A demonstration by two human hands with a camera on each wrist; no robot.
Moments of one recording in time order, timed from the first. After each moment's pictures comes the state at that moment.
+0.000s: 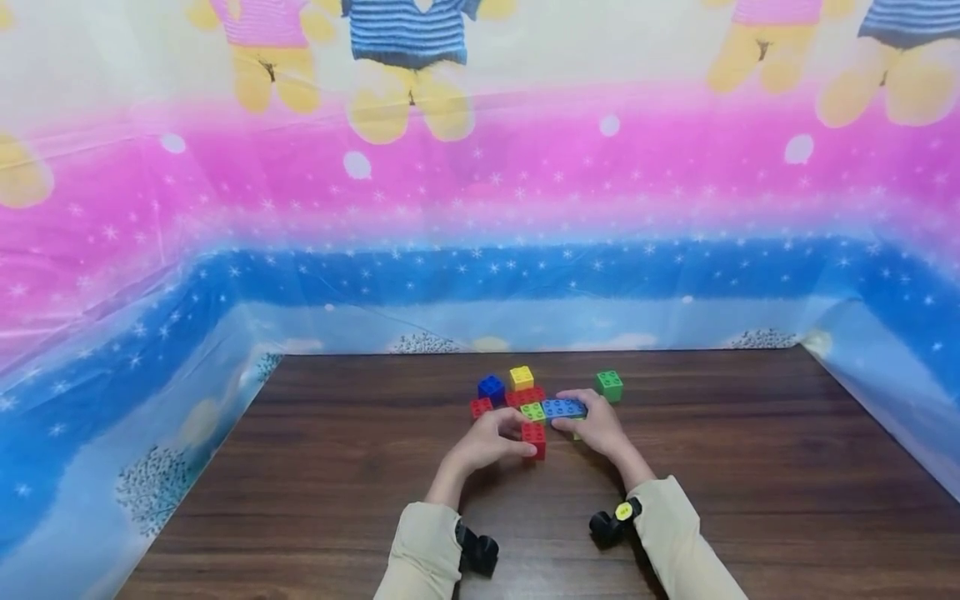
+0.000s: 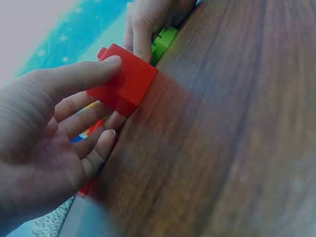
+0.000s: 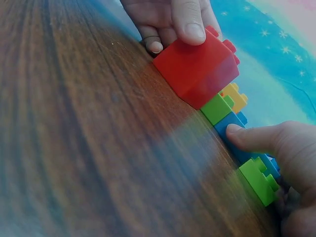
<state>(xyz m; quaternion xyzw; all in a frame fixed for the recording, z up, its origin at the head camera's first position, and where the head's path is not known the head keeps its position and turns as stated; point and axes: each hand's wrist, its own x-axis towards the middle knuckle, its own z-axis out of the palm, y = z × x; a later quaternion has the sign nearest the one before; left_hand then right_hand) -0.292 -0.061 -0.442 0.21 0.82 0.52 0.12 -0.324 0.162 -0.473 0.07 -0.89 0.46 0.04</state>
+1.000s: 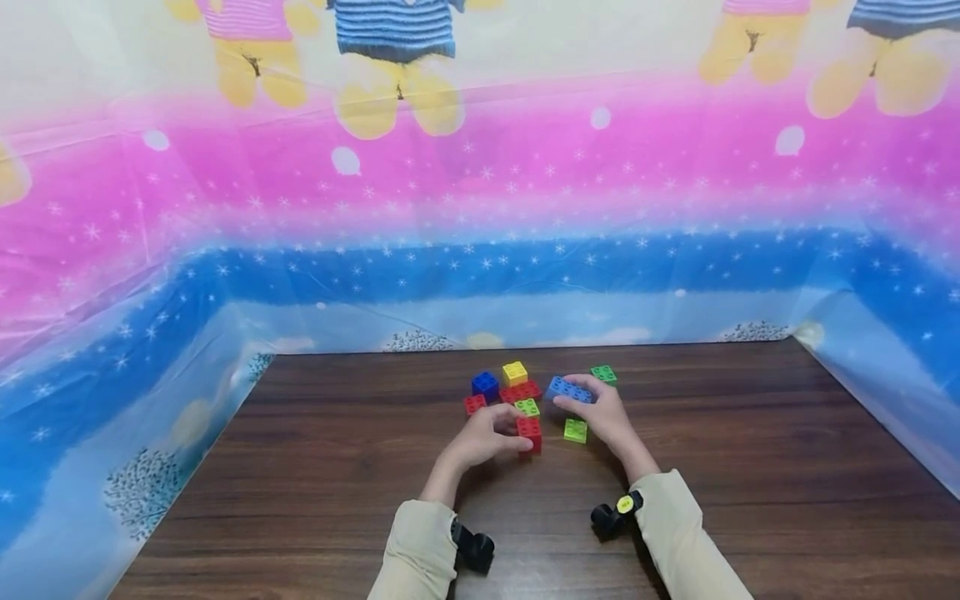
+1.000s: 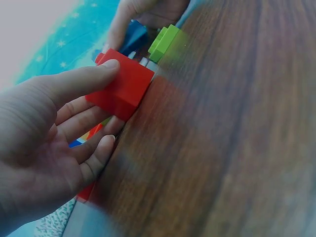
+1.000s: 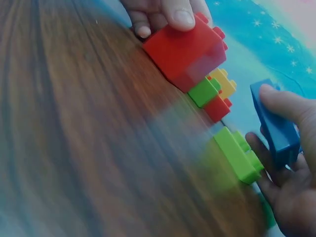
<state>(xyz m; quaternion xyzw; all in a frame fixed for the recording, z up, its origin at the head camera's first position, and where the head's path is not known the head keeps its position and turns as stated) -0.295 -0.058 -0.444 0.20 0.83 0.51 0.11 -0.322 0.176 -0.462 0.03 -0.83 0.55 0.02</state>
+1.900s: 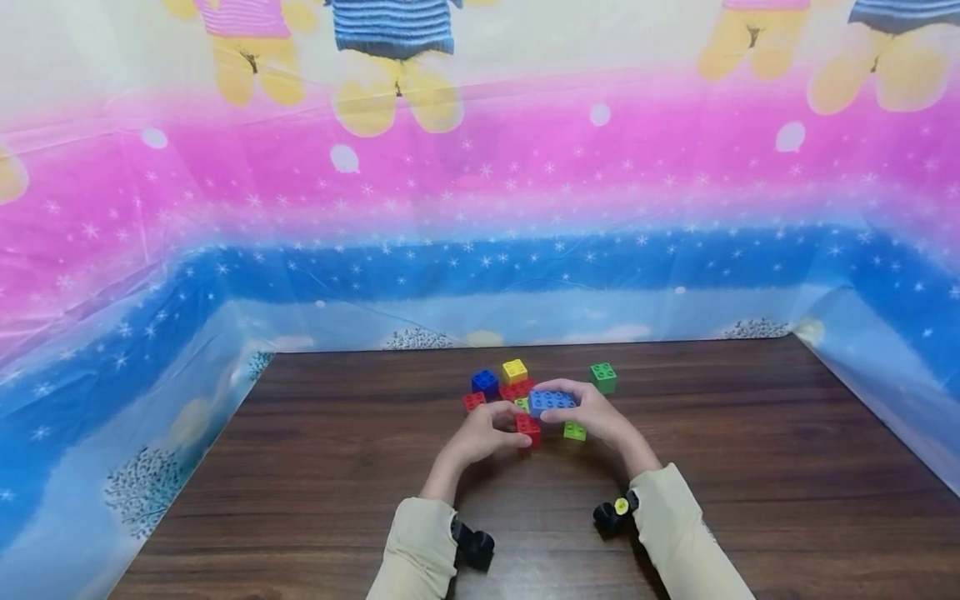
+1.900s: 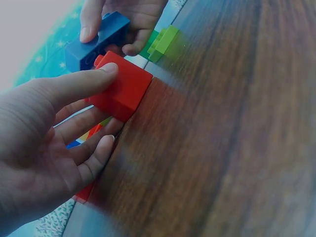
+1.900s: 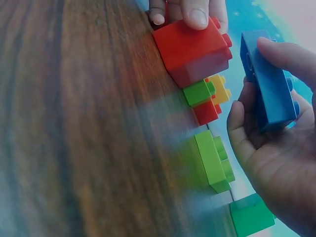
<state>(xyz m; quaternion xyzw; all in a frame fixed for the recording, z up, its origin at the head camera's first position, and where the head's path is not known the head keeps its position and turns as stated) -0.292 -0.058 -0.440 0.20 0.83 0.51 0.10 -0.309 0.169 -0.436 0.16 -0.81 0.56 -0.10</state>
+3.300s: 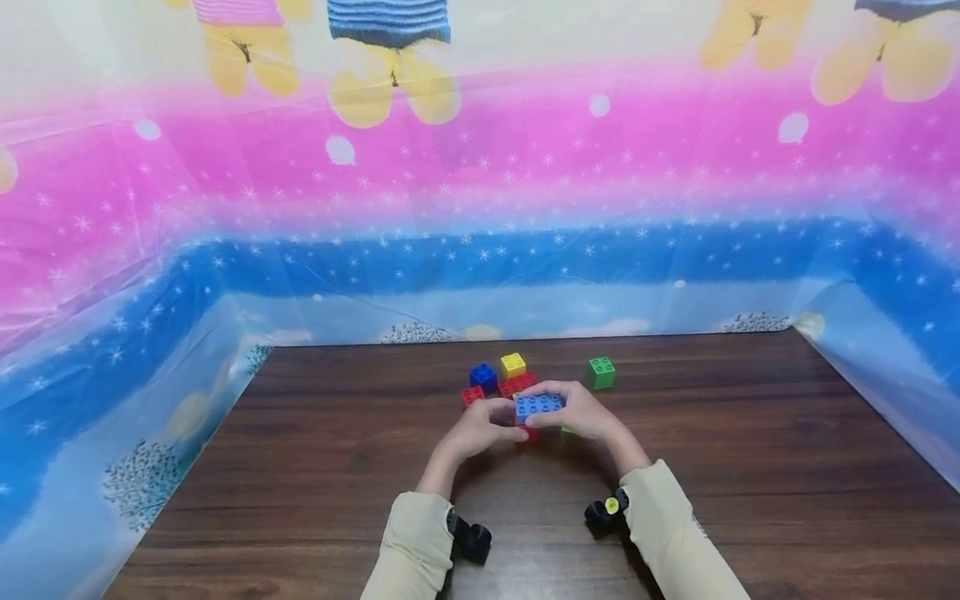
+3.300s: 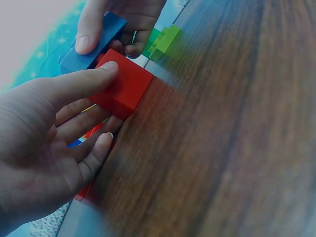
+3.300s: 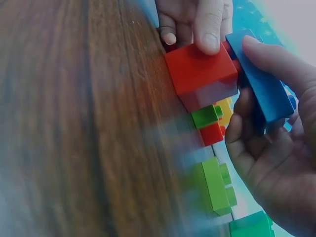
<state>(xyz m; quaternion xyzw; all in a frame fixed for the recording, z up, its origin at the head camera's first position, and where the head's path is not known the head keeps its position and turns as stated) -0.291 -0.060 -0.439 0.19 0.83 0.51 0.11 -0.306 0.155 -0.436 0.20 -0.83 0.52 -0.10</state>
